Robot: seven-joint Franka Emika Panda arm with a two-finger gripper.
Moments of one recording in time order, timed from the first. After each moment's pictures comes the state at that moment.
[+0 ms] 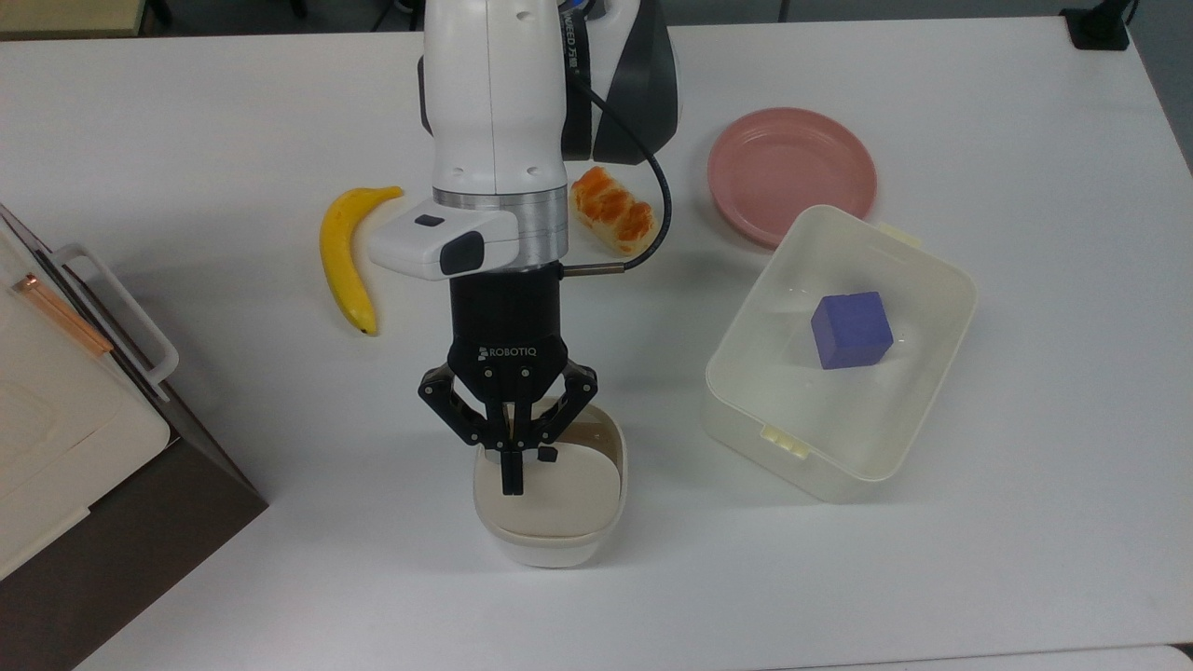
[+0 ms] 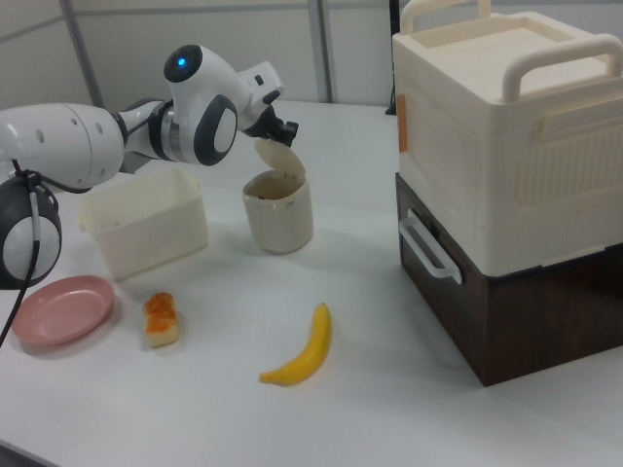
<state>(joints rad) 0.08 0.62 -0.05 -1.30 0.02 2.73 0.01</state>
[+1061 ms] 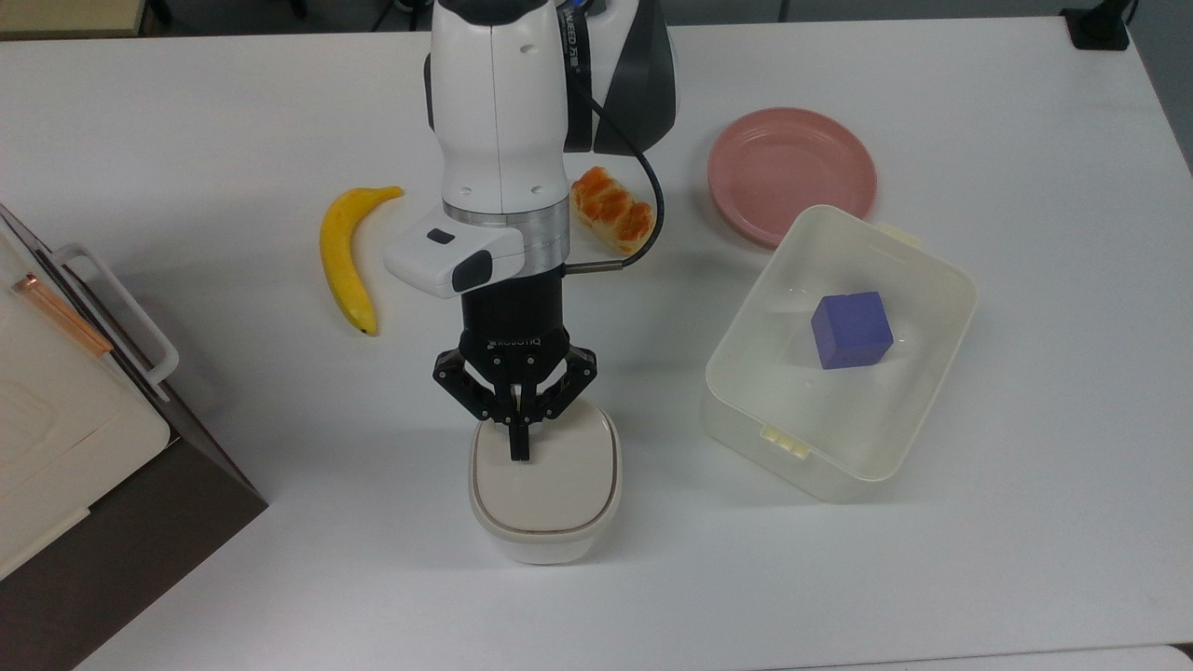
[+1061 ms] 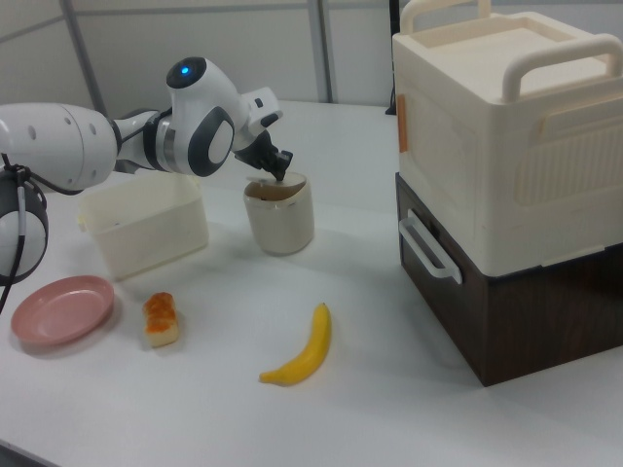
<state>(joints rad) 0.08 0.56 -0.05 -1.43 0.02 2.62 0.01</state>
